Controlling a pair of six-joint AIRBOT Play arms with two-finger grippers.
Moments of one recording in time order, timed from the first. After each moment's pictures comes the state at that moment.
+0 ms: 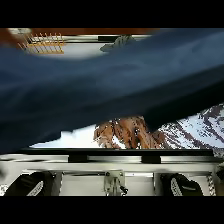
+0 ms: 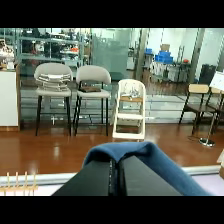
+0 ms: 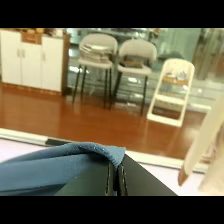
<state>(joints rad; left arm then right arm) -0.25 -0.63 2.00 1.57 -1.13 -1.64 -0.20 -0.63 1.89 -1.22 1.19 1.32</state>
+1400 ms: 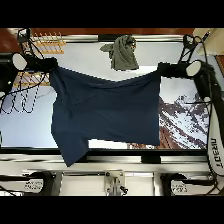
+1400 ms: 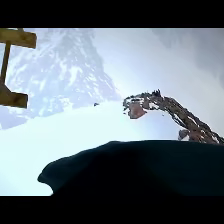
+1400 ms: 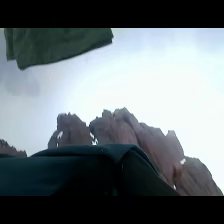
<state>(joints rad) -0.05 -1.55 1.61 1.54 -0.82 -1.78 0.03 -1.53 1.44 -1.24 0.62 1.53</state>
